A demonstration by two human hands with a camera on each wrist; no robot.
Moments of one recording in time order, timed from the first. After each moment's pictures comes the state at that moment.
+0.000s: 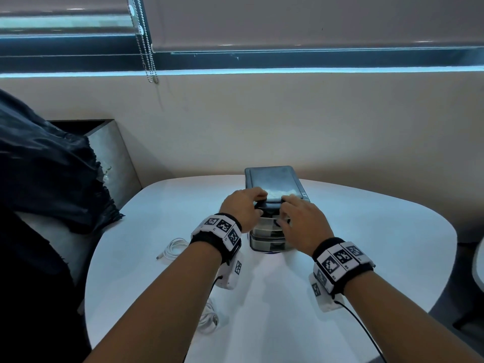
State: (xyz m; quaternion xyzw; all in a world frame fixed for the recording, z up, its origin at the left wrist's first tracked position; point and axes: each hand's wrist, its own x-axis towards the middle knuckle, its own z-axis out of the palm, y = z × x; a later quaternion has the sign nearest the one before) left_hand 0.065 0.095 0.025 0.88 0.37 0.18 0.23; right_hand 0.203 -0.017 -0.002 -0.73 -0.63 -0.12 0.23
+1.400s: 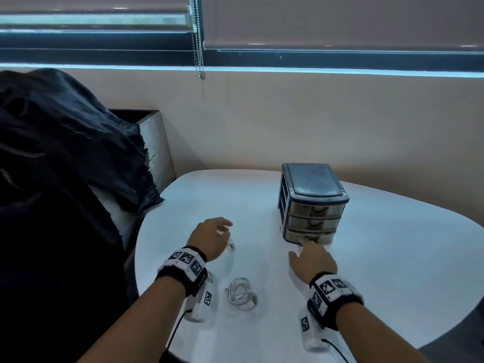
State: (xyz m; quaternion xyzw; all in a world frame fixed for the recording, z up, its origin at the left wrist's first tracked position) left_hand -0.105 0.105 -0.041 0.79 0.49 0.19 0.31; right_hand 0.114 -0.029 -0.068 -0.89 -0.42 0.14 0.14
